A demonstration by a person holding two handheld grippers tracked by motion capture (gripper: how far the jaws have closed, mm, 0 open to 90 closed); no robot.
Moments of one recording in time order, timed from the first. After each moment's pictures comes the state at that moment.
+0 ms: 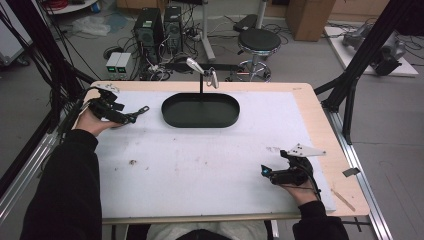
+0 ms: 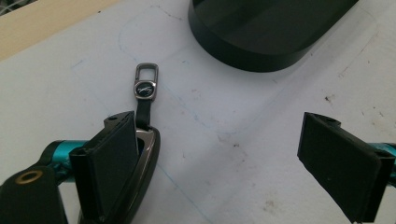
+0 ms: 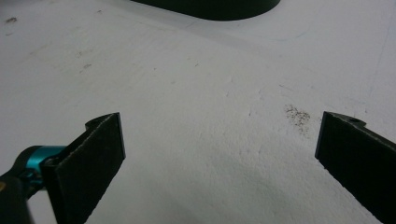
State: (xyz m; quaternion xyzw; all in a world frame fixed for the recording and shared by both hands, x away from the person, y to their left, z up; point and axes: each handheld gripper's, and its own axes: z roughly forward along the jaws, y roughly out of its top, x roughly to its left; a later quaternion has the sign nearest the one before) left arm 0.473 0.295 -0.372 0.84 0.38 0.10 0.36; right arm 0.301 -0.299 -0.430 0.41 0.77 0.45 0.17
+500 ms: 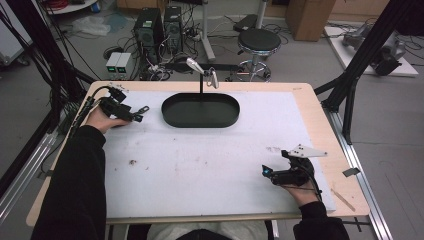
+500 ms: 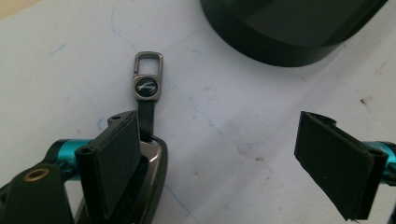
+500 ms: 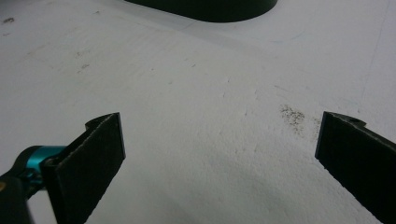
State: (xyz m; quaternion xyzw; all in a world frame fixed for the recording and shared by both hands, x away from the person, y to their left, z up) left arm 0.505 0.290 -0.399 0.85 0.40 0.08 0.33; right arm 0.298 -0.301 -0.430 0.41 0.77 0.45 0.18
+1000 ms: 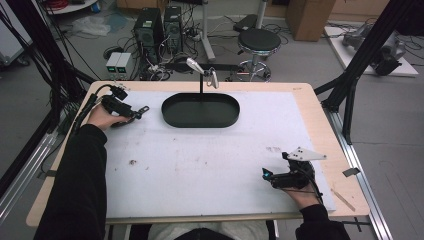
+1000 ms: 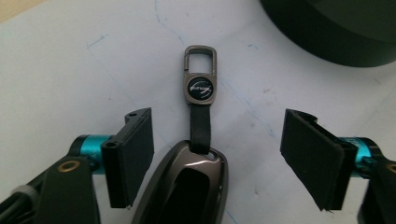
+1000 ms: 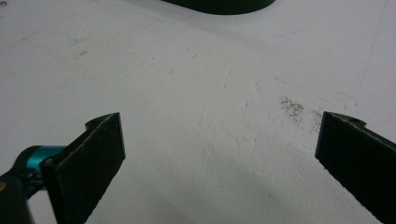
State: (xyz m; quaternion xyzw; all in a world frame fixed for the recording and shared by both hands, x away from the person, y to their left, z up) left arm 0.531 0.293 -0.418 0.86 0.41 0.10 0.30; right arm 0.291 -0.299 -0.431 0.40 0.78 0.44 0.19
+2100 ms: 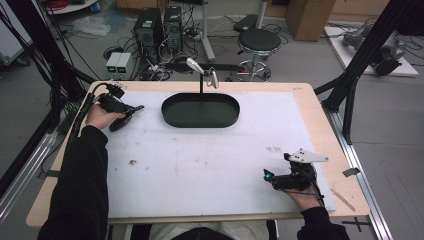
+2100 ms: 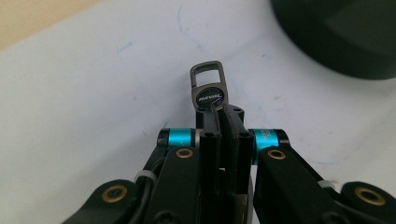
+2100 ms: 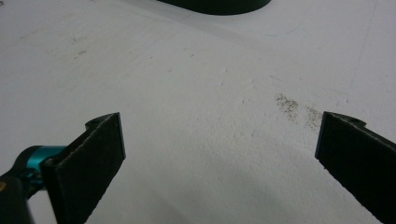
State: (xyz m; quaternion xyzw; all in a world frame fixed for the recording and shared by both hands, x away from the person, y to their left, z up) left arm 0.523 0.302 -0.400 0.84 0.43 0.12 0.32; right arm 0.285 -0.301 -0.429 0.40 0.78 0.44 0.20
